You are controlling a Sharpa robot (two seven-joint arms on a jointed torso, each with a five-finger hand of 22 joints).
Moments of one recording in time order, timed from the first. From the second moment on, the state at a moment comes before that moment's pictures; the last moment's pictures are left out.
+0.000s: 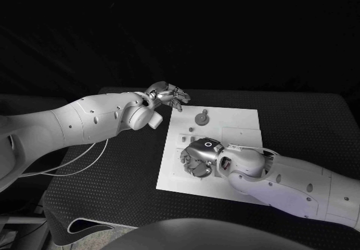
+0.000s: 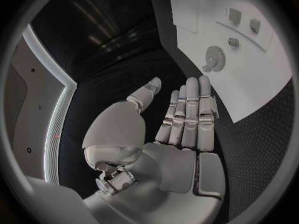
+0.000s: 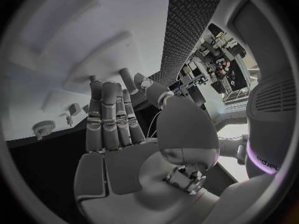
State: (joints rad) left arm 1.20 -0.72 -0.07 1.19 -0.37 -0.19 0.17; left_hand 1.02 -0.05 0.49 -0.27 0.06 0.83 0.20 0.23 0.56 1.06 0.15 0.06 0.26 1.00 0.04 0.79 0.56 0.03 1.10 -0.06 0.07 1.13; right arm 1.09 -0.47 -0.21 1.45 -1.74 -0.21 -0.05; right_hand 1.11 -0.15 0.65 -0.28 0.09 0.89 0.17 0.27 0.49 1.14 0.11 0.10 0.23 1.19 0.00 0.93 0.74 0.25 1.06 0.10 0.42 1.31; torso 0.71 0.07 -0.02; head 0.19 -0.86
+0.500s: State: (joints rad) left arm 1.20 -0.73 -0.07 1.17 -0.37 -0.19 0.17; left_hand 1.02 -0.05 0.49 -0.27 0.06 0.83 0.20 0.23 0.56 1.06 0.15 0.06 0.26 1.00 0.04 0.79 0.56 0.03 1.10 -0.06 0.07 1.13; right arm 1.17 -0.65 -0.13 1.59 -1.56 -0.33 0.00; right_hand 1.10 -0.20 0.64 -0.23 0.08 0.86 0.19 0.27 0.48 1.21 0.09 0.15 0.27 1.21 -0.02 0.96 0.74 0.26 1.07 0.10 0.45 1.31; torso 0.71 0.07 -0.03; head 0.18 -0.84
